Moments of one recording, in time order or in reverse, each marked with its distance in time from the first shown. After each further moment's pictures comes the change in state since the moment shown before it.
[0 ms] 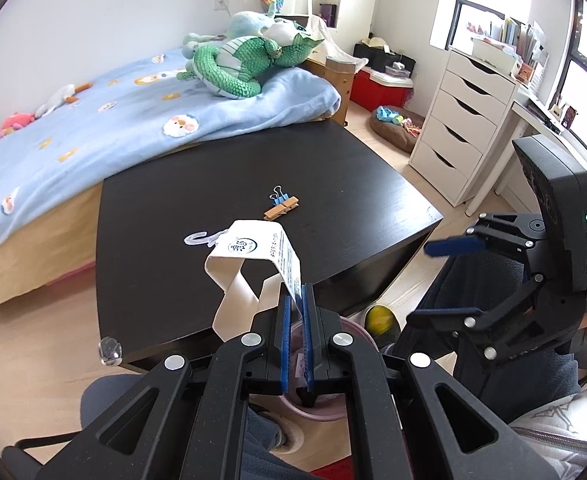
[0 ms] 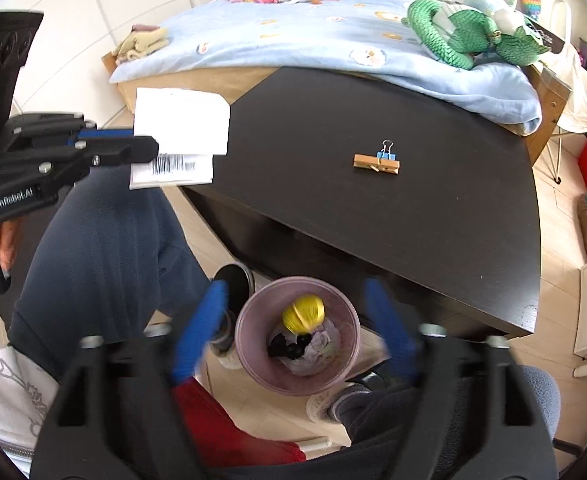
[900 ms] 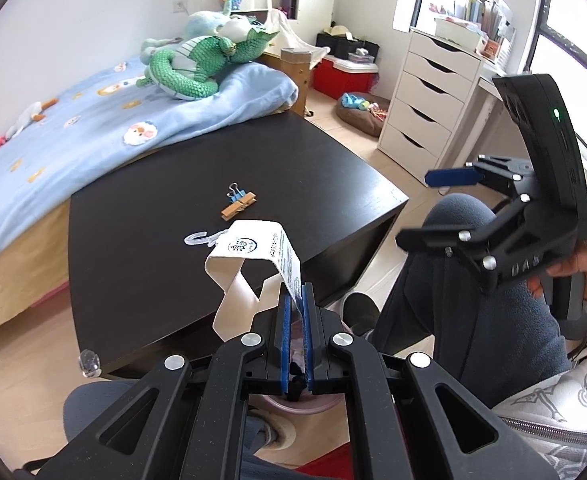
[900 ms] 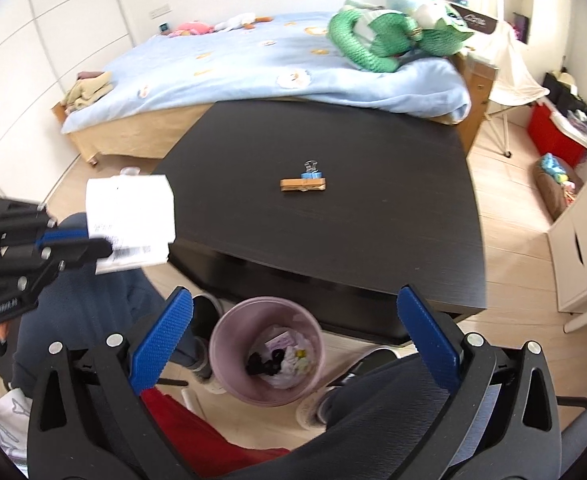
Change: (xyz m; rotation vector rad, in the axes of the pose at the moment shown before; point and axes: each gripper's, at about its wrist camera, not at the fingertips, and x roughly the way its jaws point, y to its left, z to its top) left arm 0.003 -0.029 -0.001 0.102 0.030 -0.083; right arm -0.040 -0.036 0.002 0.175 -0.080 -0.151
